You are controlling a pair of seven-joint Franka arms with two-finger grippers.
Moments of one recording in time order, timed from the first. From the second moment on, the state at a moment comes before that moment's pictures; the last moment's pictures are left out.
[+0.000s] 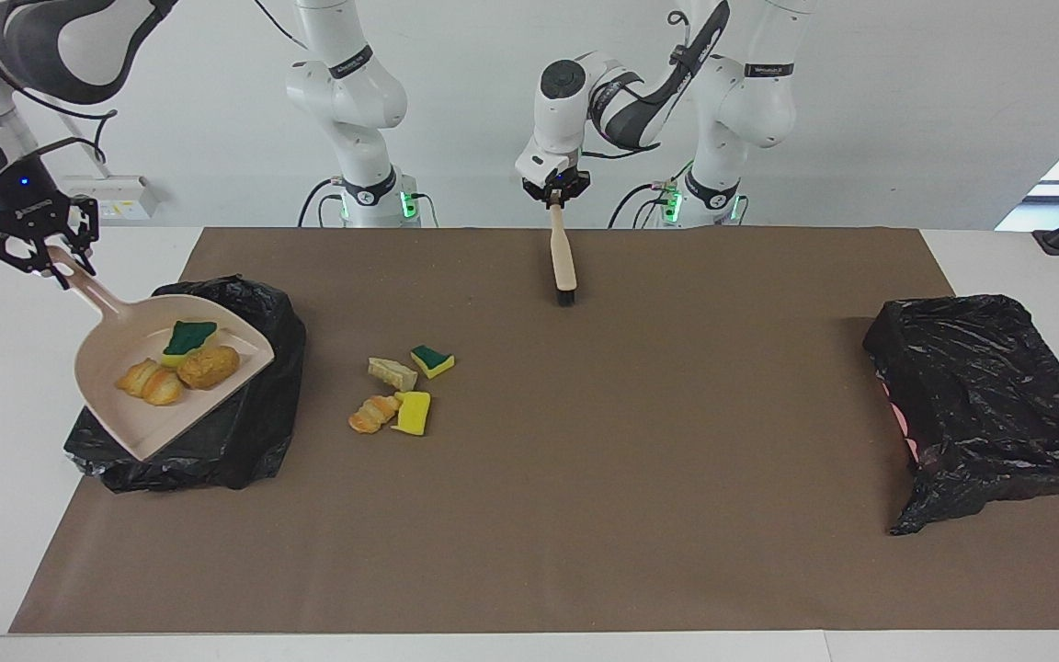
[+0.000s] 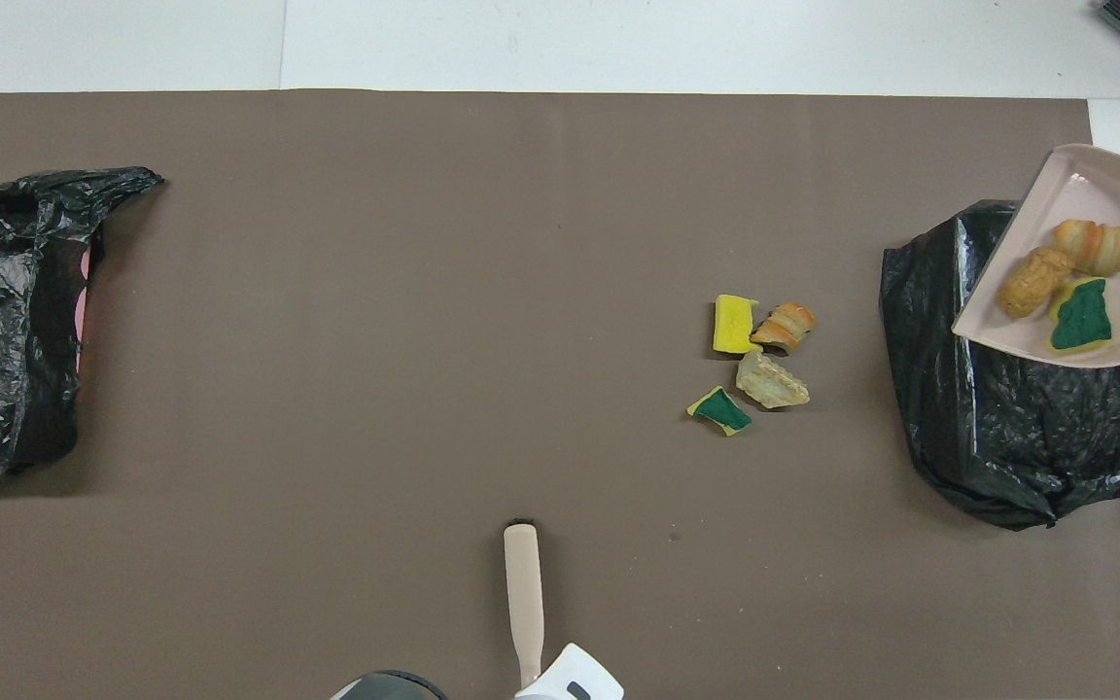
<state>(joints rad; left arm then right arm) -1.12 -0.20 -0.03 -2.48 -0.27 2.14 -0.98 -0.35 -0.03 -0.16 -1.79 0.11 1.96 -1.59</state>
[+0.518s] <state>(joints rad) -1.12 -0.20 -0.02 -2.48 -0.27 2.14 -0.98 -0.39 -0.03 -0.16 -1.78 -0.05 1.97 -1.79</state>
